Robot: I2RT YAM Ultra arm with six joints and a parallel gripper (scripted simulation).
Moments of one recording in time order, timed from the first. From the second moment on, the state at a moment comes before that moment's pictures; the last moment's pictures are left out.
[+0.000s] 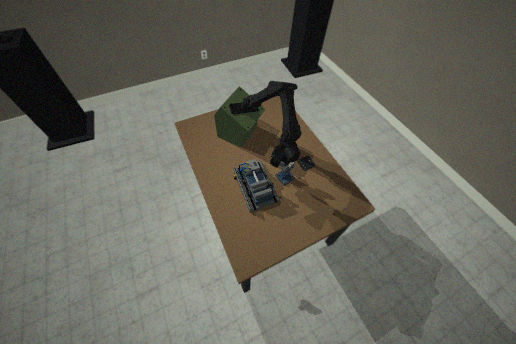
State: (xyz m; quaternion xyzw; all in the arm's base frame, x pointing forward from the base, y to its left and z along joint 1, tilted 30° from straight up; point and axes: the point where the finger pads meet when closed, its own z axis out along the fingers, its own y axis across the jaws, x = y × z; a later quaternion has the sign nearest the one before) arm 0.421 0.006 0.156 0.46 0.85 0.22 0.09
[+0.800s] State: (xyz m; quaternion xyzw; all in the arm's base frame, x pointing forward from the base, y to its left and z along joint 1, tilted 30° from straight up) arm 0.443 -0.055 0.137 0.30 0.92 0.20 0.13
